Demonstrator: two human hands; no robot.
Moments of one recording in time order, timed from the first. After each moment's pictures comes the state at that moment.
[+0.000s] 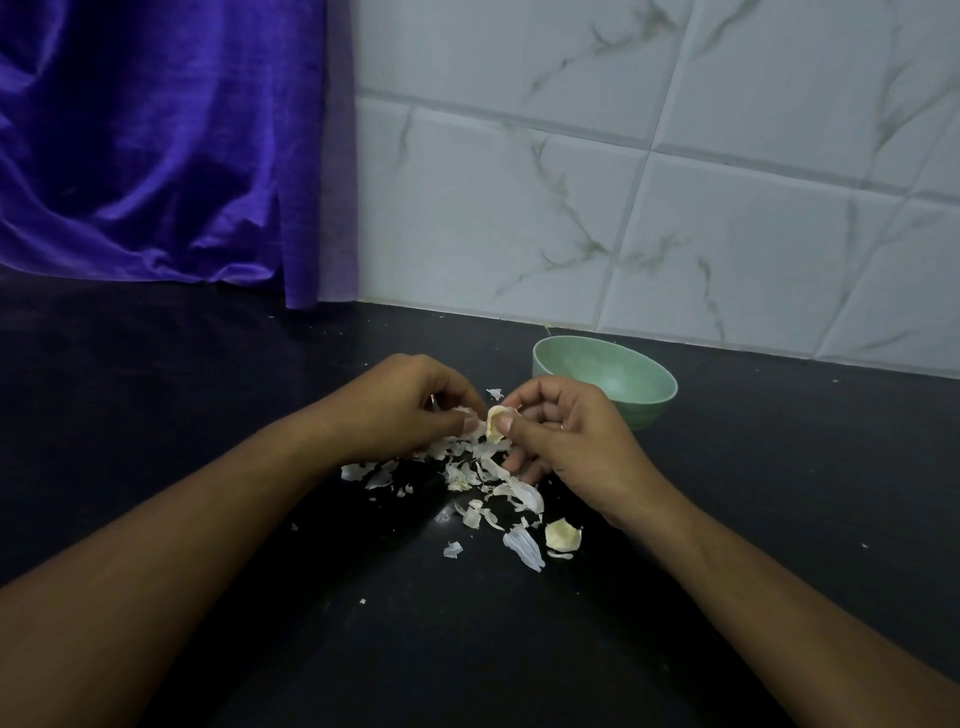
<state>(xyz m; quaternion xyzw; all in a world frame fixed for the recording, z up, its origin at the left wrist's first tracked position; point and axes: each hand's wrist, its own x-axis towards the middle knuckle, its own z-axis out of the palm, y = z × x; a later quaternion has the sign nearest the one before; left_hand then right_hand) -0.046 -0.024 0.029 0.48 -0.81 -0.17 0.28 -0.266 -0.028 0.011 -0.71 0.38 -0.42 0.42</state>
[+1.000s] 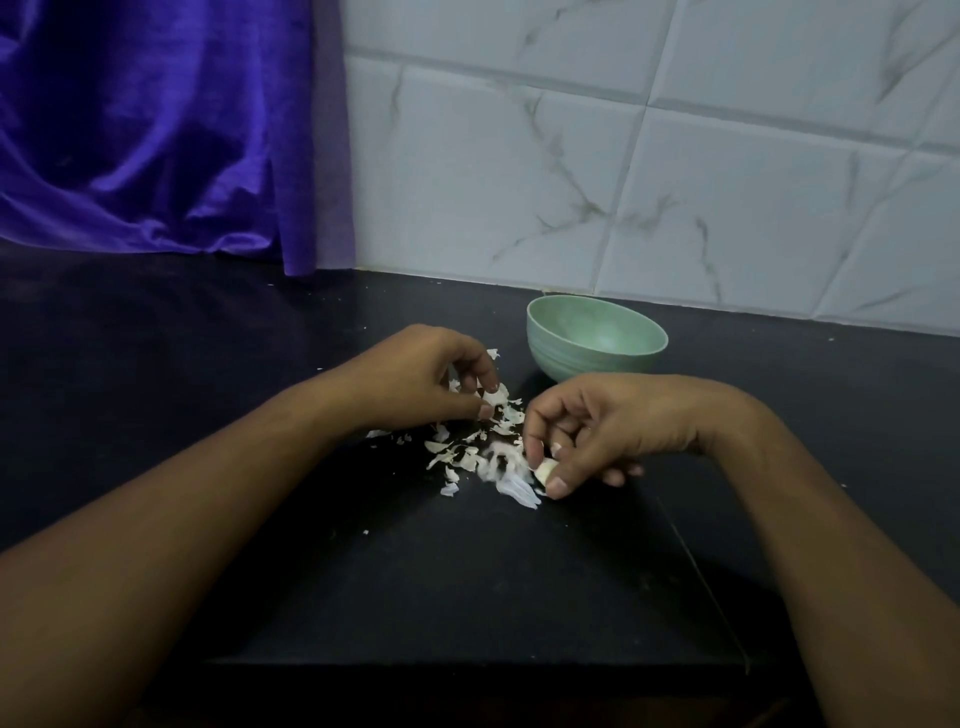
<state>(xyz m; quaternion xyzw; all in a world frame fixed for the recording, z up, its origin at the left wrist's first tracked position) -0.061 -0.016 0.024 0.48 -0.83 -0.12 0.26 -0.311 -0.017 0.058 -0.83 0.38 0.03 0.41</state>
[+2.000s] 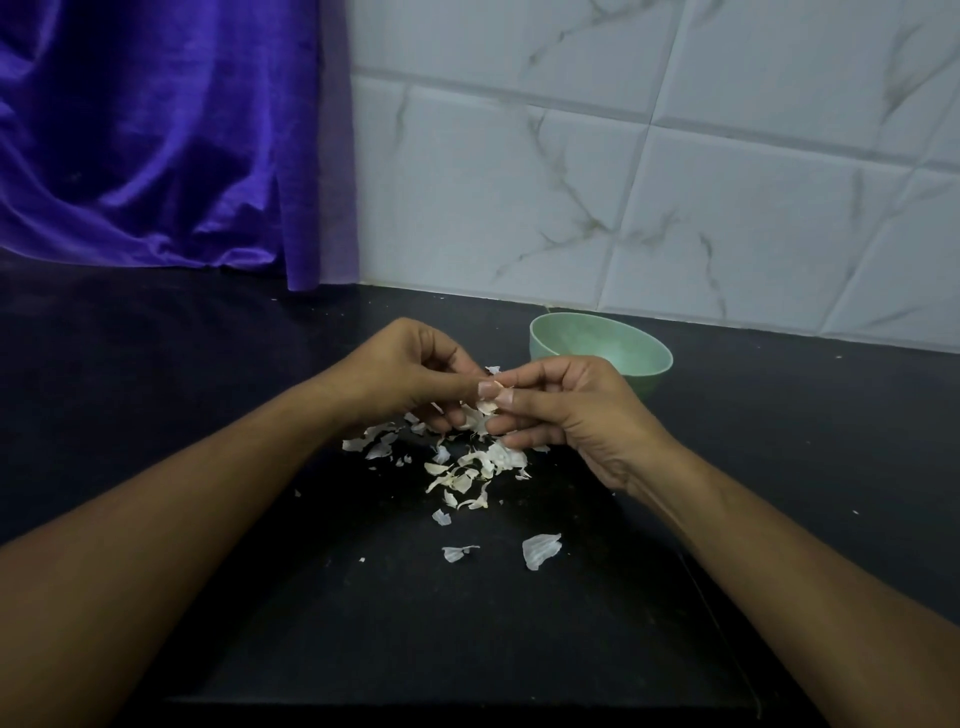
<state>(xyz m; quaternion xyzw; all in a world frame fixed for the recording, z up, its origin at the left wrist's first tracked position) -0.056 -0.017 0.028 0.44 -0.68 -0.42 0.40 -0.272 -0.018 0.023 -0.63 0.35 -0.40 0.57</state>
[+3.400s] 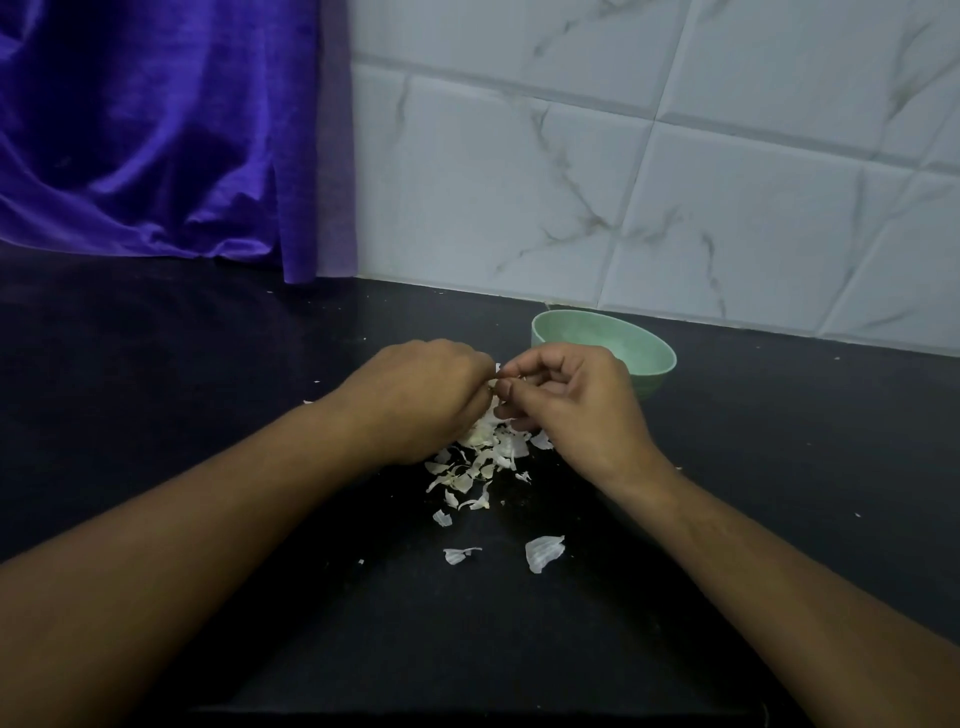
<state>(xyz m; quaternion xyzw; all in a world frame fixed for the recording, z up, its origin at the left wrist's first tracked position) -0.075 0.000 0.032 0.52 -0.84 0.06 0.18 -0.262 -0.024 0.012 -0.72 0.39 -0.47 0.32</state>
